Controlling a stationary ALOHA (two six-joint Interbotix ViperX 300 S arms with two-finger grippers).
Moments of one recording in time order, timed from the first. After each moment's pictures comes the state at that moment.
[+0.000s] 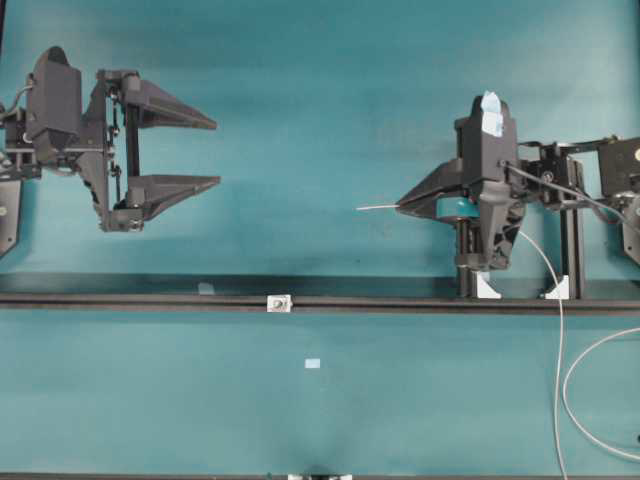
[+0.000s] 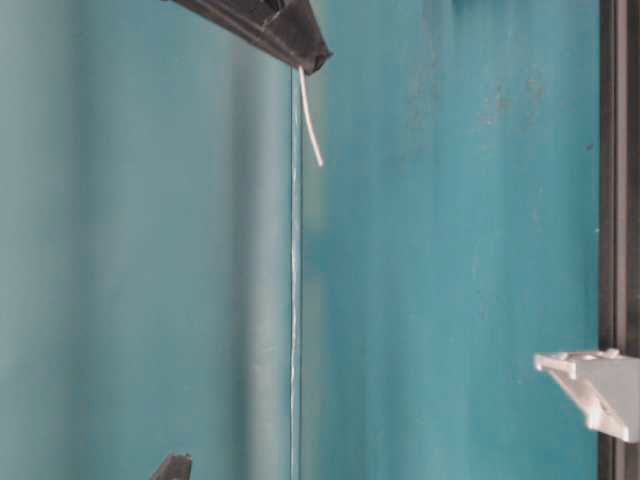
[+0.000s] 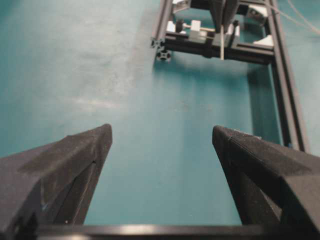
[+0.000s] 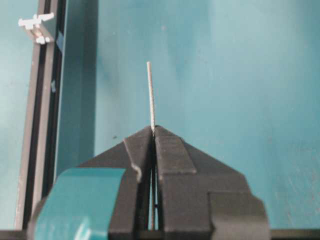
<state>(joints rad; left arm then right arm) 0.07 -0.40 1.16 -0.04 -0.54 -0.05 0.02 -0.27 0.94 0.00 -0.08 0.29</state>
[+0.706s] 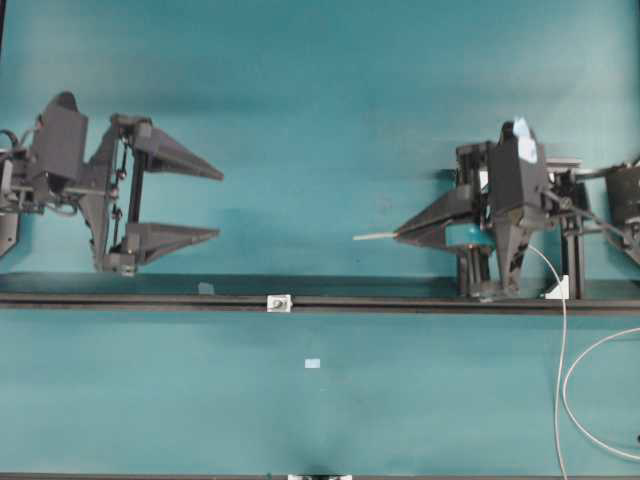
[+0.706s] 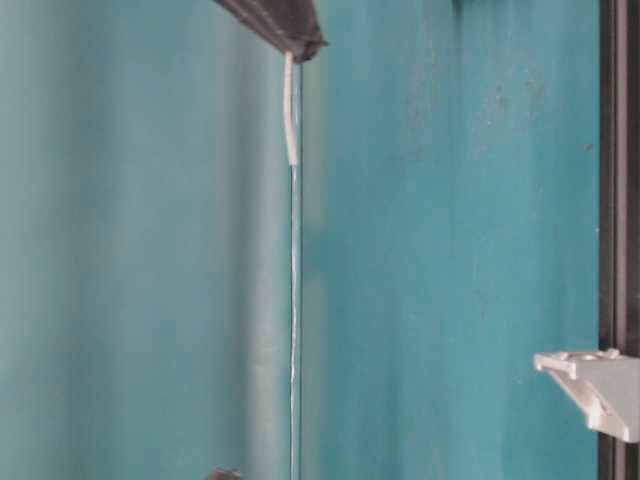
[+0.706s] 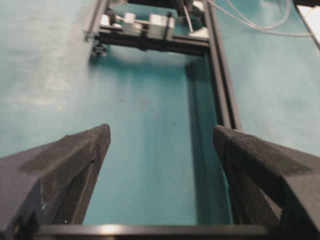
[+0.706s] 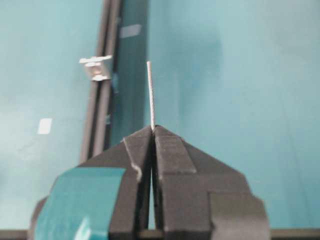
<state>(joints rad) -0.08 -0.30 1.19 -0.05 -0.70 -0.09 0.13 -0.23 1.02 0.06 -0.39 0.29</state>
